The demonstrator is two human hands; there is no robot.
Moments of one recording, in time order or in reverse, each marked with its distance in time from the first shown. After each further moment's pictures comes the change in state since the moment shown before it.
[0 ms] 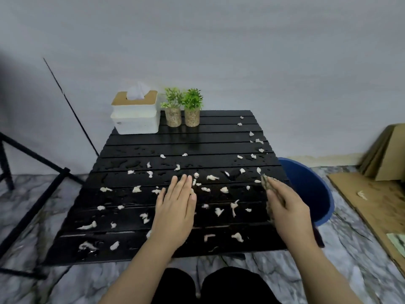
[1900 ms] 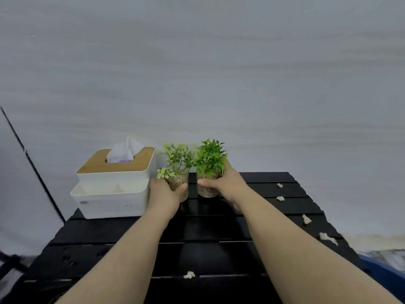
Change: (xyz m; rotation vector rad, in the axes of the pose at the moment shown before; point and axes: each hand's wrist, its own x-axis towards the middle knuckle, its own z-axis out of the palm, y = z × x) left_hand 0.354 -0.112 0.031 -0.389 0.360 -0.337; right_hand 0.346 -0.028 0.260 0.287 -0.430 -0.093
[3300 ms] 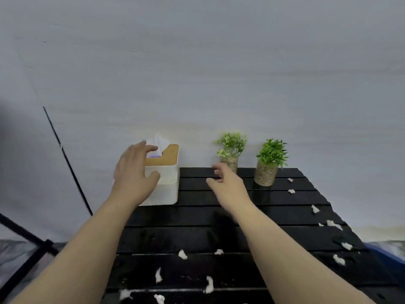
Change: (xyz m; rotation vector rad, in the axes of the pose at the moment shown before) left_hand 0.001 -0.006 -0.150 0.307 0.070 0.462; right_hand -0.063 -0.046 0.057 -0.213 0.090 -0.011
